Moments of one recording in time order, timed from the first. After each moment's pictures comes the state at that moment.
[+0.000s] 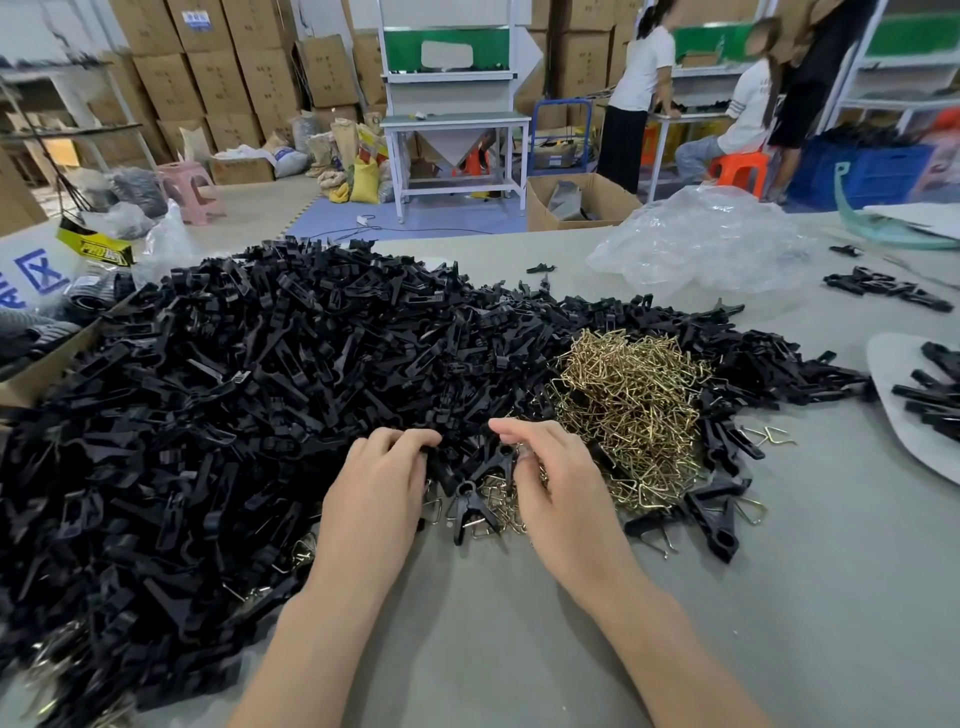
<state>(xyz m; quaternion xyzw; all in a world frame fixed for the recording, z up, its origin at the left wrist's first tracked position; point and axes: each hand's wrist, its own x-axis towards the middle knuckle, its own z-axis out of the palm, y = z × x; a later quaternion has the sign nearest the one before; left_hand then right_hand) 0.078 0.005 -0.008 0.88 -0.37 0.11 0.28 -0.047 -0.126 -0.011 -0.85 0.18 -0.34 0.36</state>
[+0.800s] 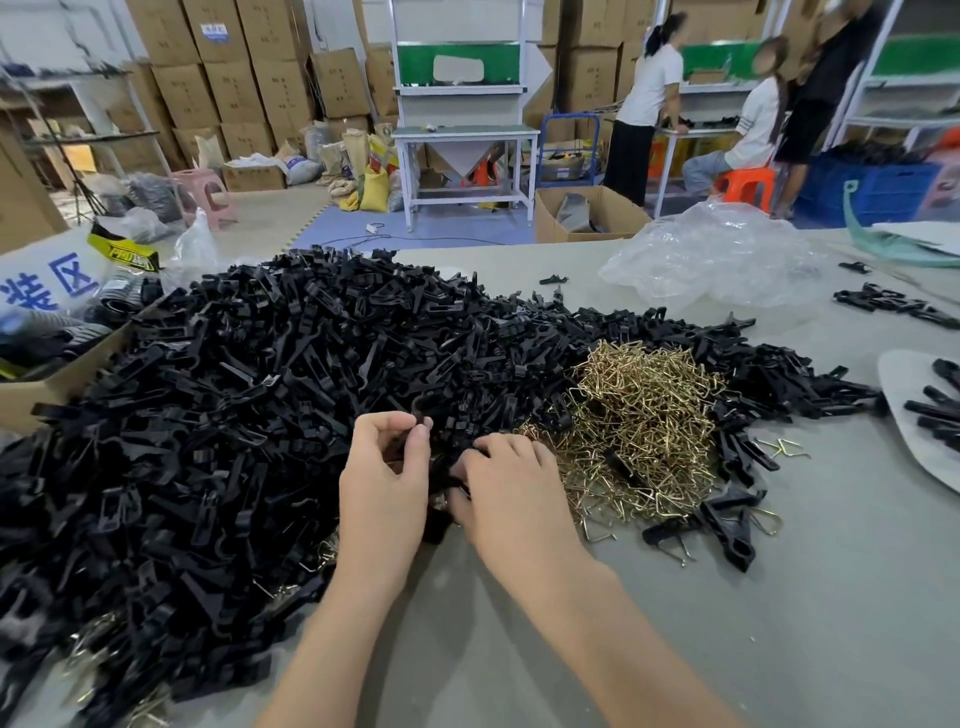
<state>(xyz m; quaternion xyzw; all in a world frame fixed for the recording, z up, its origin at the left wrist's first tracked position) 0.073 0.005 0.003 0.73 -0.21 0.02 0.65 -0.008 -0.086 0.014 -0.97 0.20 -0.15 0.07</state>
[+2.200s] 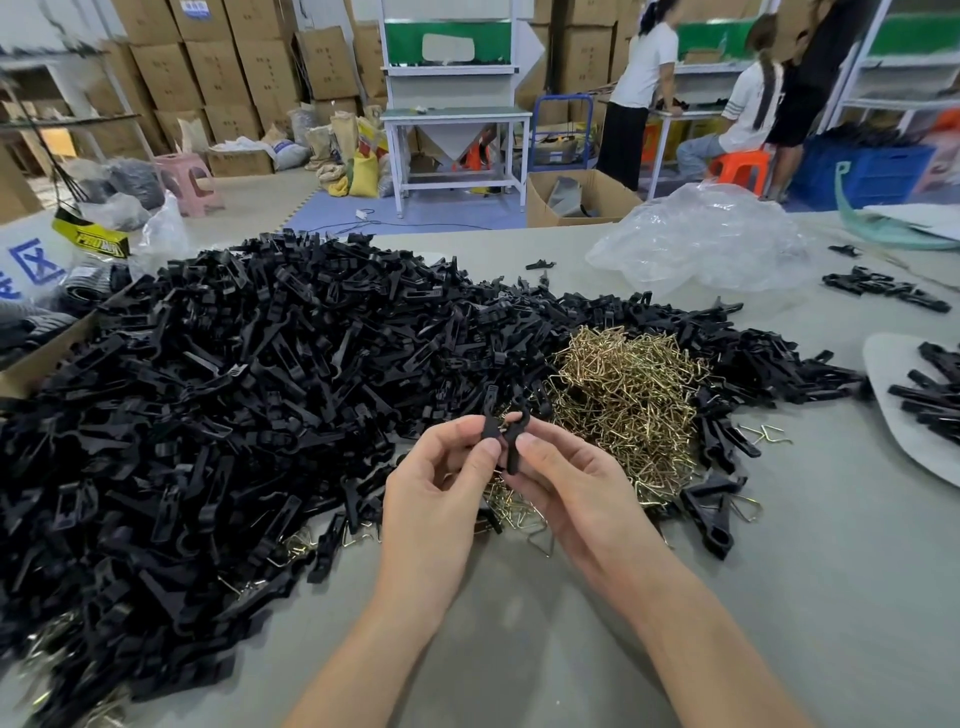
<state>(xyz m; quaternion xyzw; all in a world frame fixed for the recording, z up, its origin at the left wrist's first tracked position) 0.017 -0.019 0.010 0.62 -0.25 -0.13 0.73 -0.053 -0.130 0.007 -0.45 0.15 -0.24 0.85</state>
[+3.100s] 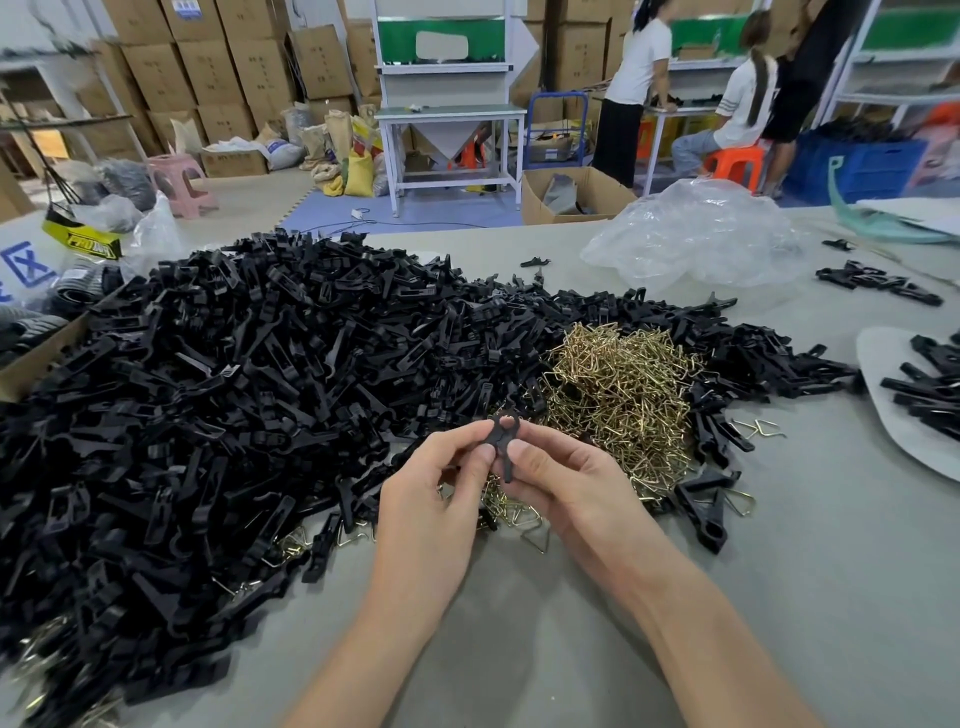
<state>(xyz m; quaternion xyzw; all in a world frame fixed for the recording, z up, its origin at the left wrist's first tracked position) 0.022 -0.017 0.000 0.72 -0.33 -0.01 0.61 -0.058 -0.138 0.002 -0.49 0.14 -0.21 0.84</state>
